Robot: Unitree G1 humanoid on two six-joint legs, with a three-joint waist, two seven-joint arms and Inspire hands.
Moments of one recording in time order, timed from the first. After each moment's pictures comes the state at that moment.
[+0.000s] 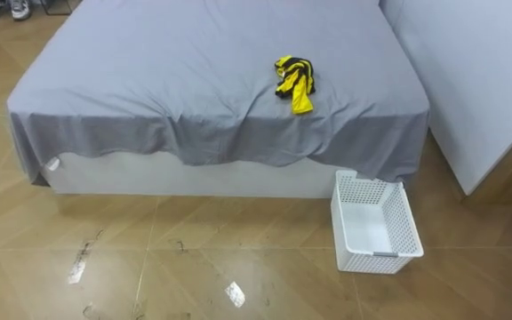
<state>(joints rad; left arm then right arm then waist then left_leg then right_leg) 0.17 0.13 0.06 1.12 -0.13 -0.01 0.08 0.11 -0.18 0.05 1.24 0.38 0.02 0.07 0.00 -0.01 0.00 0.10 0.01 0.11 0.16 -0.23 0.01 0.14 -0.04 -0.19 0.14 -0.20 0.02</state>
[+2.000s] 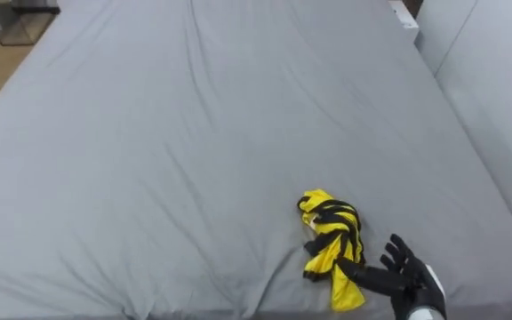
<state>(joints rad) 0.26 0.18 0.02 1.05 -0.39 -0.16 0.06 0.13 -0.21 -0.01 0.49 0.46 -0.04 -0.10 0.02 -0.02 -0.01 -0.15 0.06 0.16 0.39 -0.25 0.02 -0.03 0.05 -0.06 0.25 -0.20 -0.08</state>
